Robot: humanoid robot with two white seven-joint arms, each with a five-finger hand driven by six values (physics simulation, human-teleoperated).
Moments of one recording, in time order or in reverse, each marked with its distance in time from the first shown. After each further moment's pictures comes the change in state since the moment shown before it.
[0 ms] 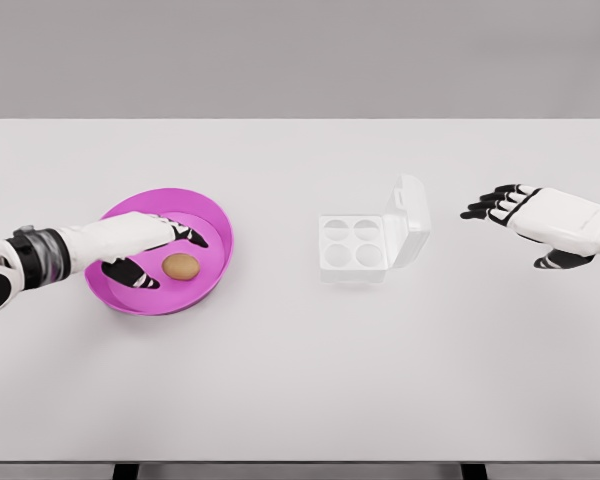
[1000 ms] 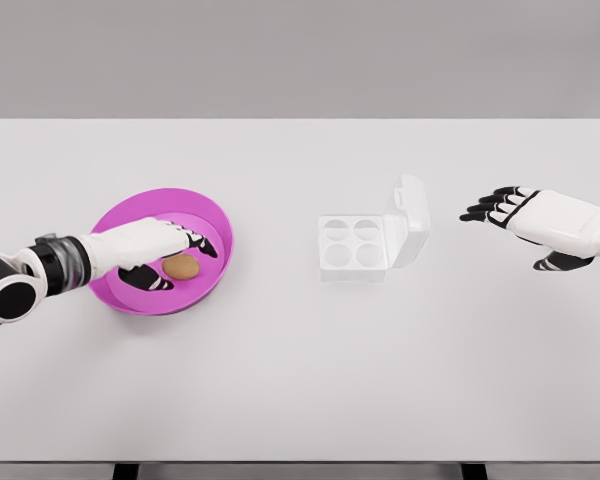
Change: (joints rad) left arm 0.009 -0.053 -0.015 0.002 -0.085 0.009 0.000; right arm 0.006 -0.001 0.001 -0.003 -0.001 0.000 0.000
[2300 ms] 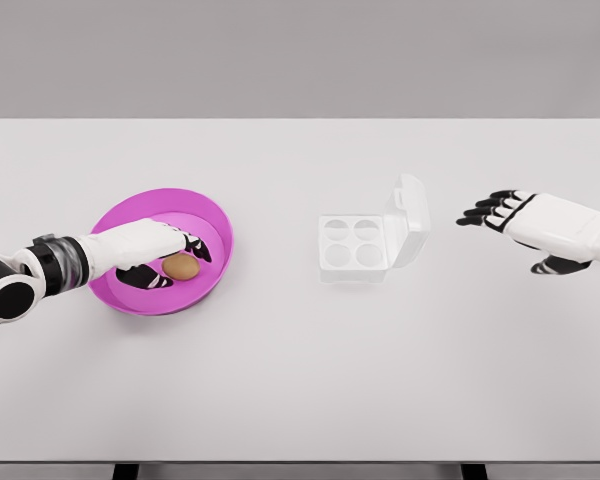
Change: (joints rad) left arm 0.002 0.003 0.000 0.012 -0.004 0.000 0.000; right arm 0.015 -0.001 -0.003 -0.028 0.000 0.000 0.000
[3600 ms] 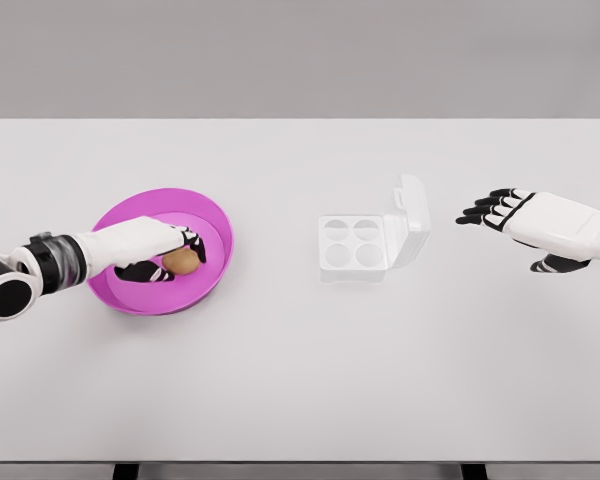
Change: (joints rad) left arm 0.002 0.000 0.013 0.003 0.010 -0.002 0.000; right arm -0.005 0.001 0.001 0.002 0.009 0.000 0.000
